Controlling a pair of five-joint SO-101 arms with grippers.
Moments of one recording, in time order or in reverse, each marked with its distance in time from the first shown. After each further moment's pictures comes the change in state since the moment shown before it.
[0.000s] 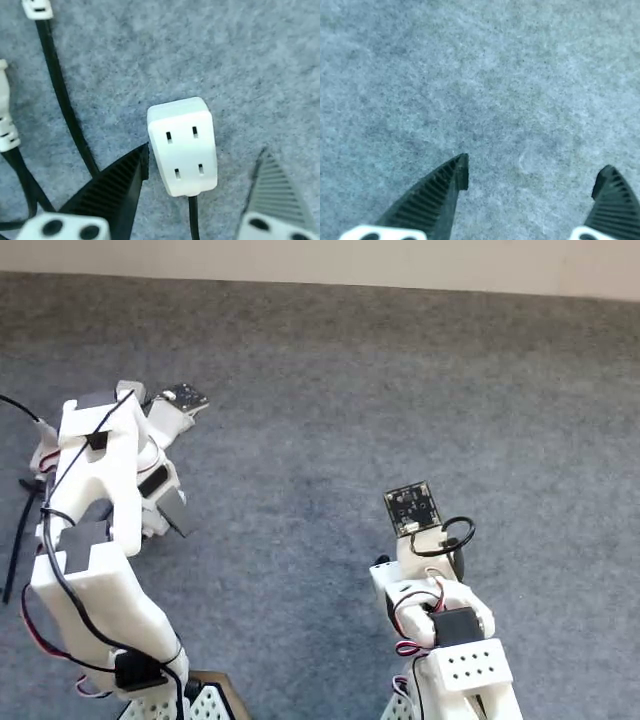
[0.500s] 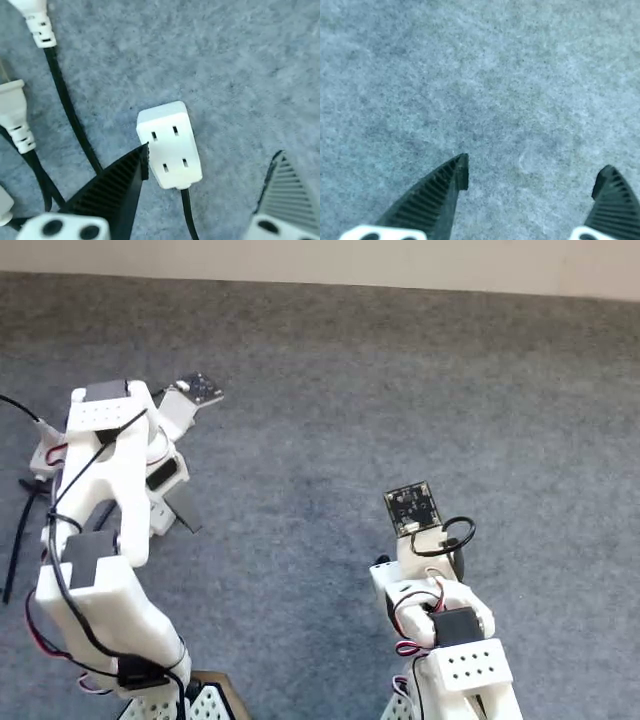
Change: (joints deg) left arm 3.4 -4.7 -0.6 2.7 1.5; right arm 0.0 0.0 0.0 0.0 -0.2
